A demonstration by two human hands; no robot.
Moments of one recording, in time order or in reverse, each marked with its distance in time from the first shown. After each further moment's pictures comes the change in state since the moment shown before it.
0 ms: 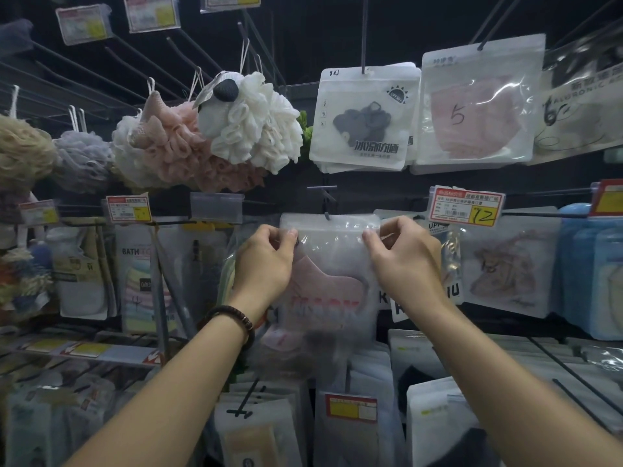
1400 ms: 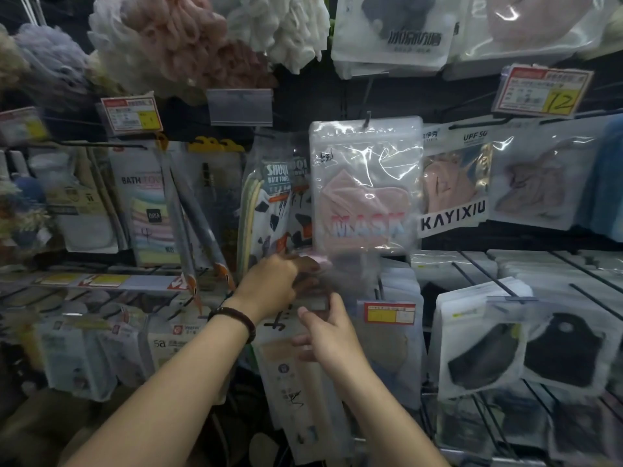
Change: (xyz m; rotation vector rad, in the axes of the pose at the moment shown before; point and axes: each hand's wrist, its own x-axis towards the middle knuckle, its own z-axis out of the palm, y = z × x) left_hand -0.055 -0.160 -0.005 0.444 -0.604 0.512; right_hand -0.222 0.003 0.110 0.516 -0.600 0.705
